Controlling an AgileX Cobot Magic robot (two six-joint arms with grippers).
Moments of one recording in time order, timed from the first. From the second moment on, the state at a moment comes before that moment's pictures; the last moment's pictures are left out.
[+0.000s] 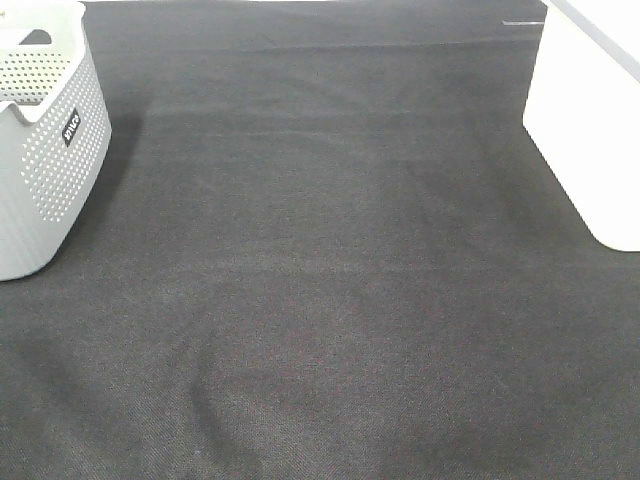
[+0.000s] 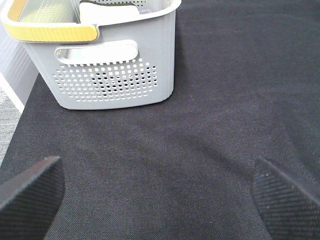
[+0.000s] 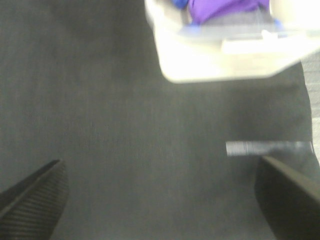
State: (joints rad) left arm 0.04 0.00 -0.50 -0.02 1.04 0.07; right arm -0.15 1.00 -1.17 0.10 1.18 -0.16
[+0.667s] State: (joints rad) left arm 0.04 0.00 -0.50 -0.02 1.04 0.07; right arm -0.15 0.19 -0.68 0.09 1.19 -0.17
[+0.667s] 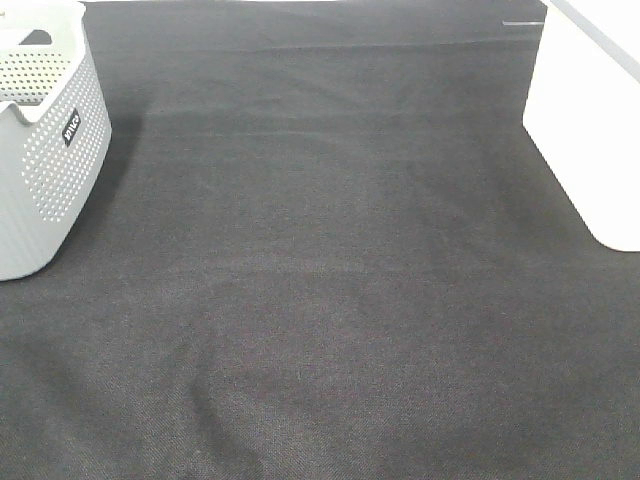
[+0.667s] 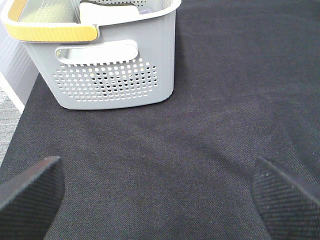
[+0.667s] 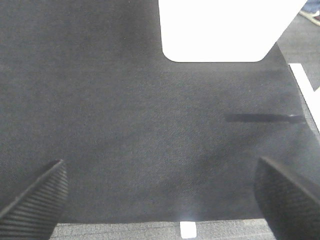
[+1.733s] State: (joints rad) left arm 0.04 0.00 -0.50 -0.02 1.04 0.07; right arm -0.10 0.00 -0.46 0.11 1.10 -0.14
